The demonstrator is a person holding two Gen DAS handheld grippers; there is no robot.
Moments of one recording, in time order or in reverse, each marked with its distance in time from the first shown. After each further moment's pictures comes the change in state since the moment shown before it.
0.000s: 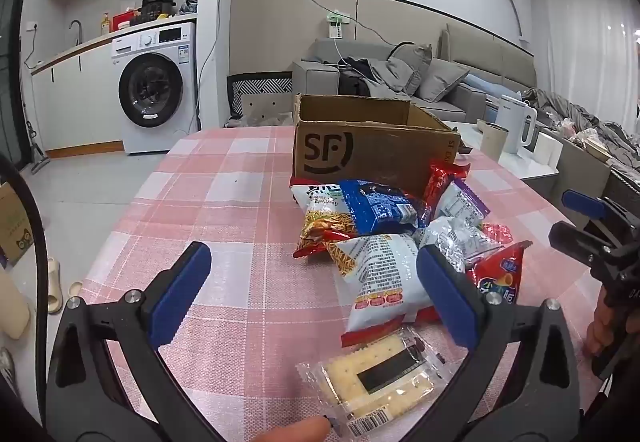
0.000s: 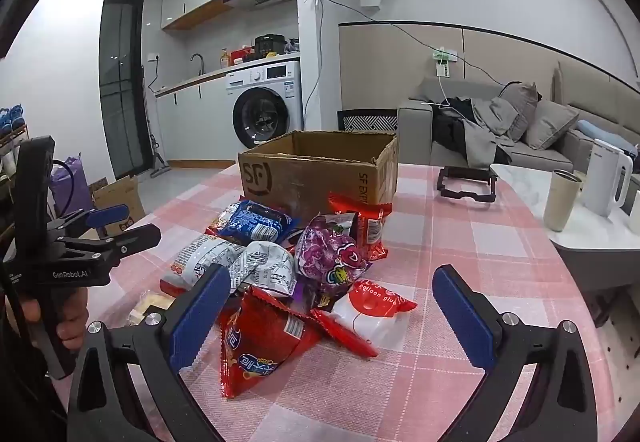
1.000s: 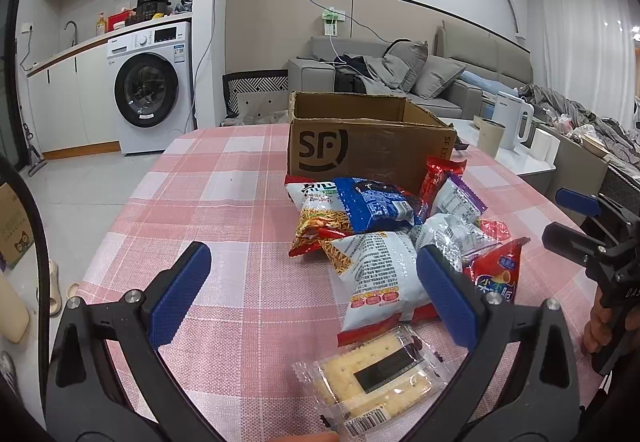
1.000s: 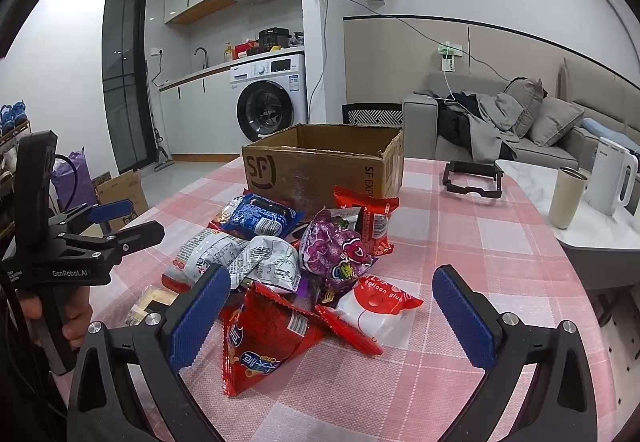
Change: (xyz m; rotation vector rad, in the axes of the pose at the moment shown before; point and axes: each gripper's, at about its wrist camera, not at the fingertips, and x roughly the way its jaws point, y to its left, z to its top) left arm 0.002 -0.003 -0.001 0.010 0.003 -0.016; right arm 0.005 0.002 0.001 -0.008 0.022 0.013
